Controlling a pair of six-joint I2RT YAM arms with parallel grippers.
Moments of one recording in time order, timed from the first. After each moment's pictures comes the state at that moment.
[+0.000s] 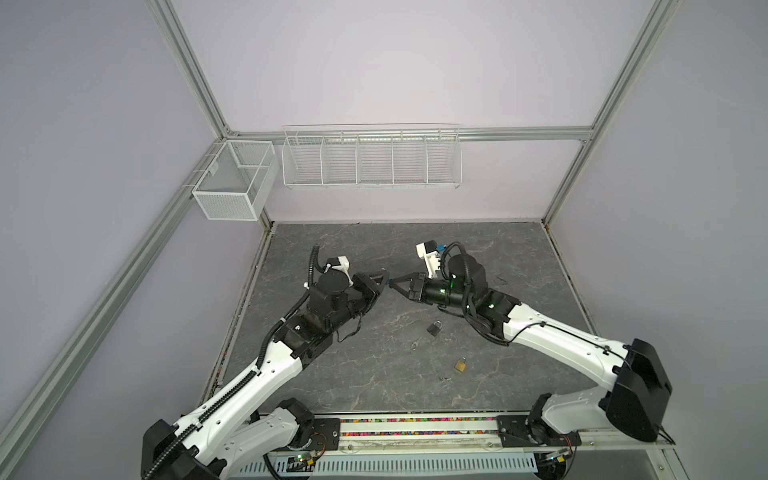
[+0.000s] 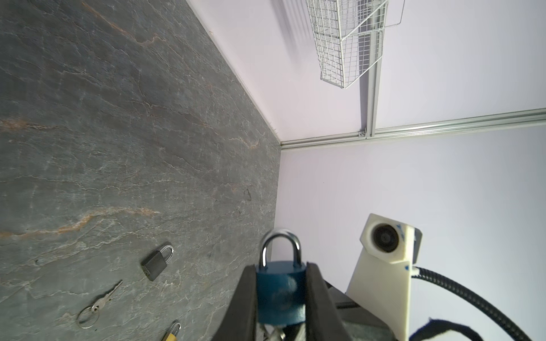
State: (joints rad) left arm -0.68 0.99 0.83 -0.10 0.06 -1.33; right arm 0.83 1.40 1.04 0.13 -0.37 1.01
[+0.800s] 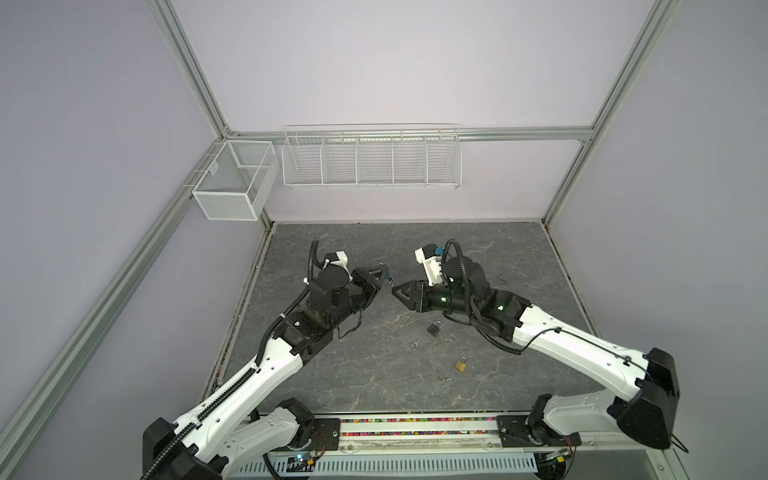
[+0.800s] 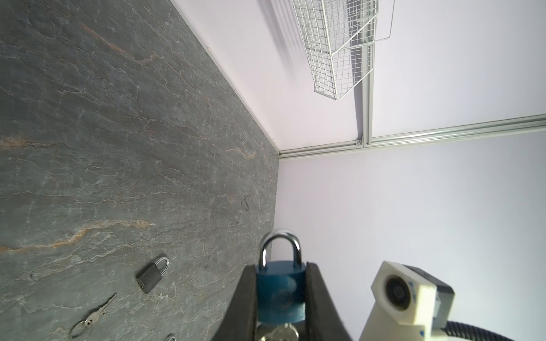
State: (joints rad) left arm -0.68 1.02 0.88 -0.13 0.02 -1.31; right arm 0.90 1.34 1.15 -0.23 -0.19 0.71
